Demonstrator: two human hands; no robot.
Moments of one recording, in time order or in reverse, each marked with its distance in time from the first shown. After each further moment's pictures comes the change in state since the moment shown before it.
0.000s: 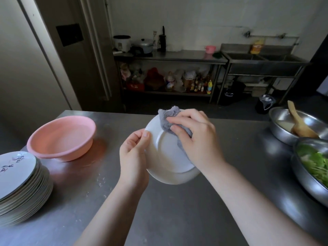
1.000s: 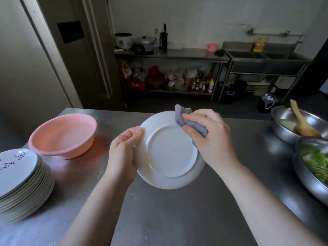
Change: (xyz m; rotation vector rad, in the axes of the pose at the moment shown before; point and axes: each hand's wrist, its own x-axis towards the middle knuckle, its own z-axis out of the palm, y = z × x) left_hand 0.015 0.010 -0.026 0.030 -0.077 -0.107; right_hand -0.006 0.017 -0.015 0.084 -0.037 0.147
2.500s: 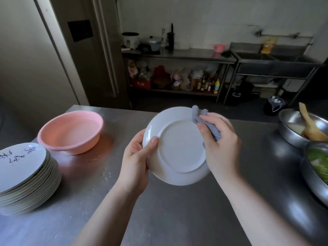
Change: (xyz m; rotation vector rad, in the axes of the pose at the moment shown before) left_hand -0.014 -0.021 -0.002 -0.114 -0.195 0.081; right_hand -0.018 0.000 0.015 0.131 0.270 0.129
